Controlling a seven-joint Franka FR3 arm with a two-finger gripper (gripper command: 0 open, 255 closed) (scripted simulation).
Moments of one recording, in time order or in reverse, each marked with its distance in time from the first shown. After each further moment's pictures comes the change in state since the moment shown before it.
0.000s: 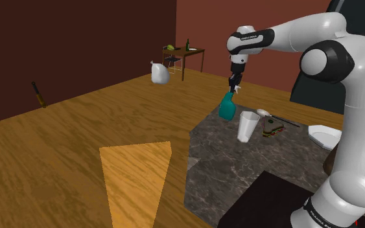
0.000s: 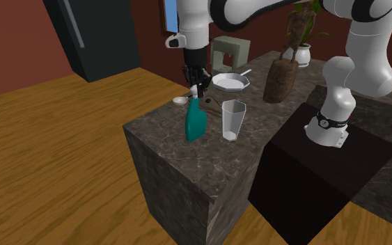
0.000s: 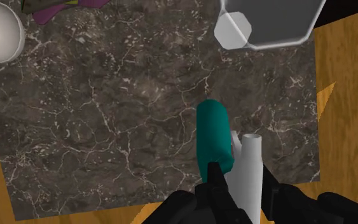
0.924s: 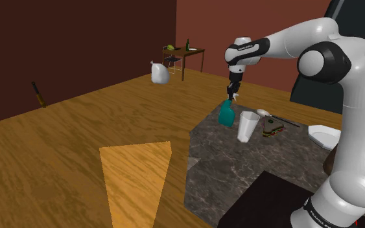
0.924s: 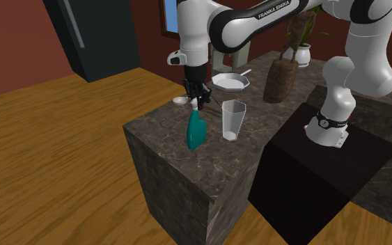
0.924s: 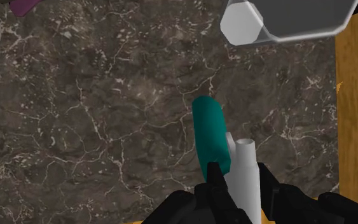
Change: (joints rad) arm 0.003 0.019 0.004 -0.107 0.007 0.125 -0.006
